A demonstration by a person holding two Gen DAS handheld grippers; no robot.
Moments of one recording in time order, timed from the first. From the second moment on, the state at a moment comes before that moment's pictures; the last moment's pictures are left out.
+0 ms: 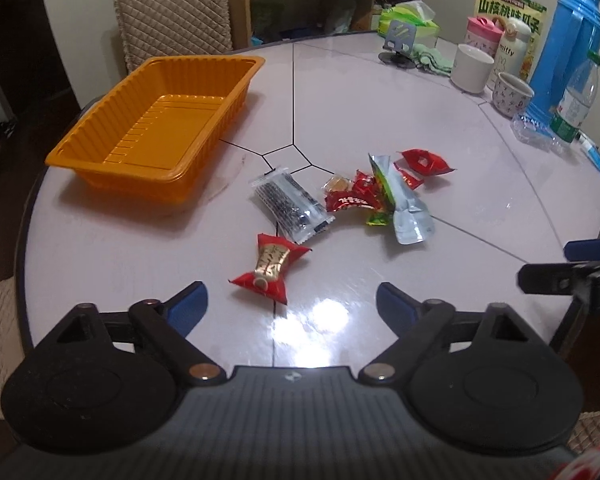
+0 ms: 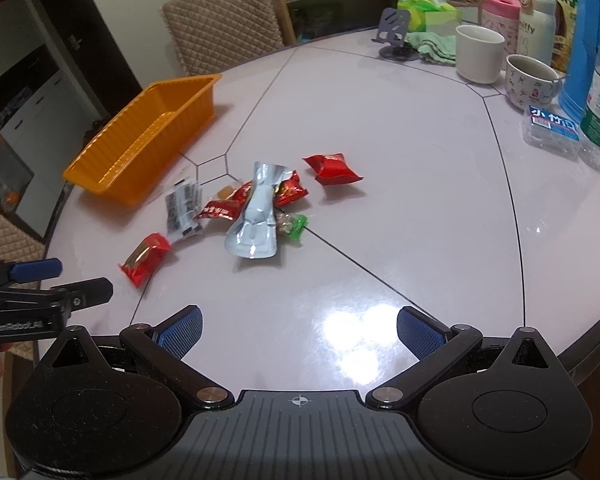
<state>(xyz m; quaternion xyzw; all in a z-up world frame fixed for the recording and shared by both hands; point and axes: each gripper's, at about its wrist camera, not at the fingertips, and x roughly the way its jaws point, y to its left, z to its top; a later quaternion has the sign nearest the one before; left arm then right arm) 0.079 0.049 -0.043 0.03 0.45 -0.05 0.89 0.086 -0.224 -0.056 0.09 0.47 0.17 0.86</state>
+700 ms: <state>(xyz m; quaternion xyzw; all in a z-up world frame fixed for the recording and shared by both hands) 0.149 0.065 -0.098 0.05 0.49 -0.11 0.86 0.112 -0.226 -0.077 0.12 0.49 0.11 0.85</state>
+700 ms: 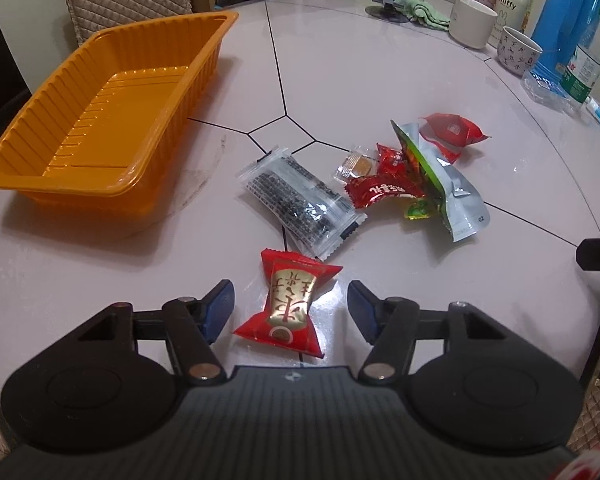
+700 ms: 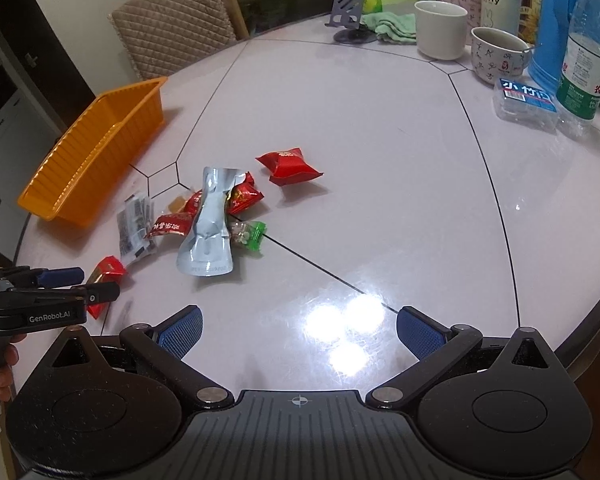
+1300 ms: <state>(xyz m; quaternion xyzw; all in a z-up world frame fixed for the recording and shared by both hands) 0.145 0.079 -0.095 0.02 0.49 -0.09 0.87 0.134 -0.189 -0.073 0.08 0.46 0.16 0.87</state>
